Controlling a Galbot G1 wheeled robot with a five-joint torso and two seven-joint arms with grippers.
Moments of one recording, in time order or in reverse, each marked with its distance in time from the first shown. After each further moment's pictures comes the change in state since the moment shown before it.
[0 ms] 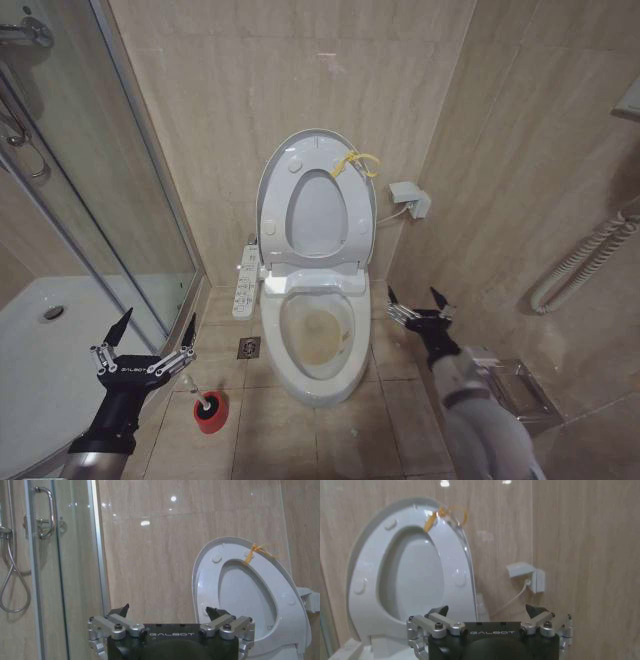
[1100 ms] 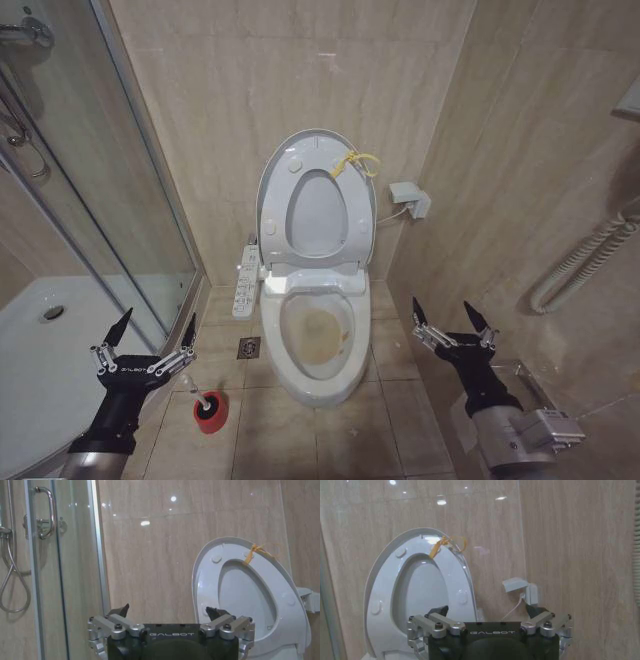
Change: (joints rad) left arm 0.000 0.000 0.000 0.000 0.000 0.000 0.000; right arm -0.265 0.086 0.049 0.194 -0.016 0.125 -0.051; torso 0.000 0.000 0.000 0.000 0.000
